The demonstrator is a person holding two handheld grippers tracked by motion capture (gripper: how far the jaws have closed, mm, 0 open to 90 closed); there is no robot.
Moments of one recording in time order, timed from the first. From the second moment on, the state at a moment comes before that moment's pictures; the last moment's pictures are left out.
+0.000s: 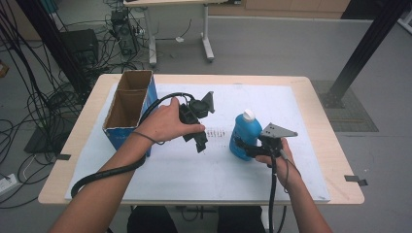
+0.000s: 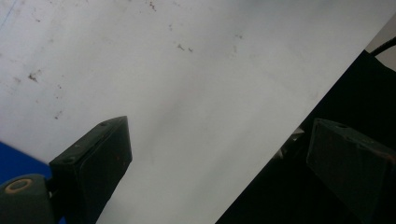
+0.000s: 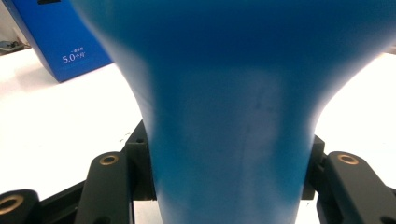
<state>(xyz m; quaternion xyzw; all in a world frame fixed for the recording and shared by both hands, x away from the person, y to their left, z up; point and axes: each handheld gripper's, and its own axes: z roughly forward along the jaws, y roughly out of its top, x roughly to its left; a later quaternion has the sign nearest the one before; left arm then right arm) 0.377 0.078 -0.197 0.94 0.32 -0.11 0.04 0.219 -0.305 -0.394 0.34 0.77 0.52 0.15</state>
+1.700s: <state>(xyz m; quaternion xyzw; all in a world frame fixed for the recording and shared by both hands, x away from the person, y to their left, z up) 0.374 0.071 -0.197 0.94 0.32 -0.10 0.04 0.217 -0.304 -0.397 0.33 0.77 0.52 0.16</state>
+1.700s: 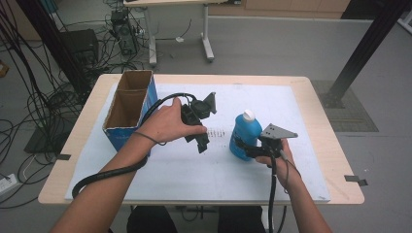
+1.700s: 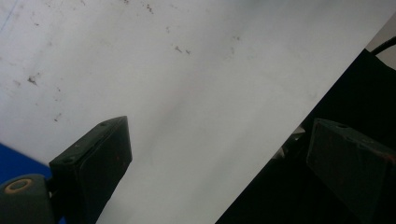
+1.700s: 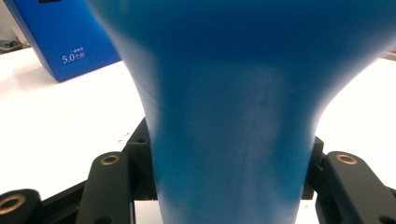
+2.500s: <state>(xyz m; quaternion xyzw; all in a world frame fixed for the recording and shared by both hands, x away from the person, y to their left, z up) 0.374 0.070 -0.195 0.94 0.32 -0.10 0.03 0.216 -0.305 -0.398 0.33 0.77 0.53 0.16</state>
